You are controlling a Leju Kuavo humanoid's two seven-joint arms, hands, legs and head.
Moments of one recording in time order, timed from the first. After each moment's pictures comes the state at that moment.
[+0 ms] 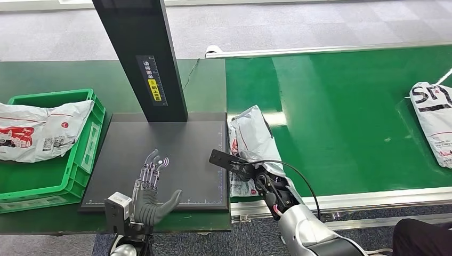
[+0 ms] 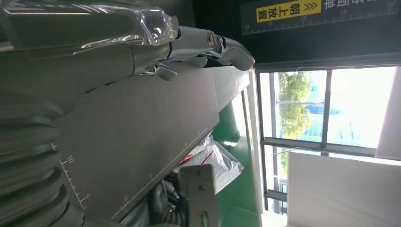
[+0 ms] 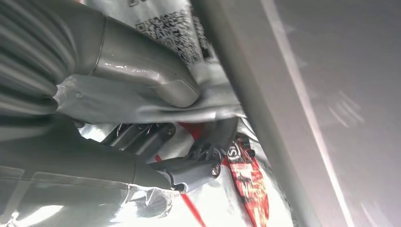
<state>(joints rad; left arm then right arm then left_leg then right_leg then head) 0.01 -0.27 -0.16 -1.23 -0.18 -0.09 -0.56 -0.64 0.22 0.07 -0.27 1.05 0.23 0.06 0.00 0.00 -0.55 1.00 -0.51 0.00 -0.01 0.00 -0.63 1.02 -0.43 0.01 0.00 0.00</state>
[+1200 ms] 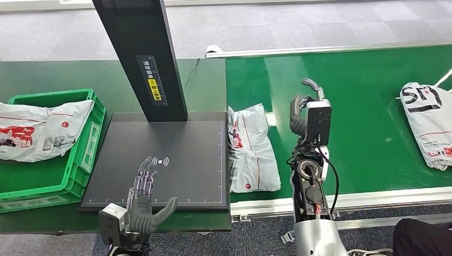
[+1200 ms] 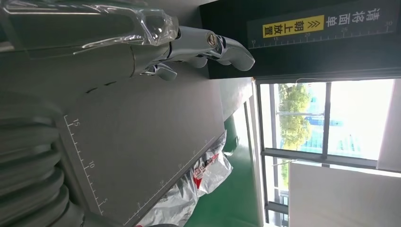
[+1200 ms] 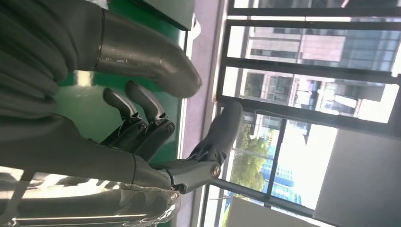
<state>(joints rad) 0.07 -0.27 -0.14 -1.26 -0.20 -0.07 -0.60 -0.48 0.24 -0.15 -0.91 0.41 -0.22 -0.42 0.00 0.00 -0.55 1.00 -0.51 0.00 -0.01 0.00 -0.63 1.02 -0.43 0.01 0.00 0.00</state>
